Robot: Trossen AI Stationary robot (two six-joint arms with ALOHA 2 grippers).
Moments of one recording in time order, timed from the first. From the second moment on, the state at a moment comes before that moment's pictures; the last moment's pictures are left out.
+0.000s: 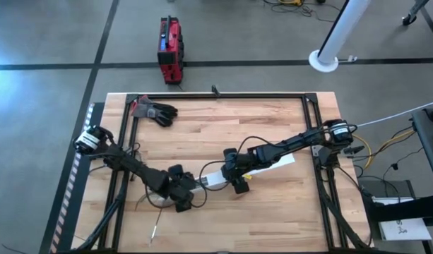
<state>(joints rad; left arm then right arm) -0.49 1.72 0.89 -0.48 -0.30 -0.71 0.12 1.91 1.09 -0.19 -0.04 -0.18</state>
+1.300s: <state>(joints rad) -0.48 1.78 0.90 -0.35 -0.40 -0.65 0.12 1.94 1.08 -0.06 -0.18 -0.23</state>
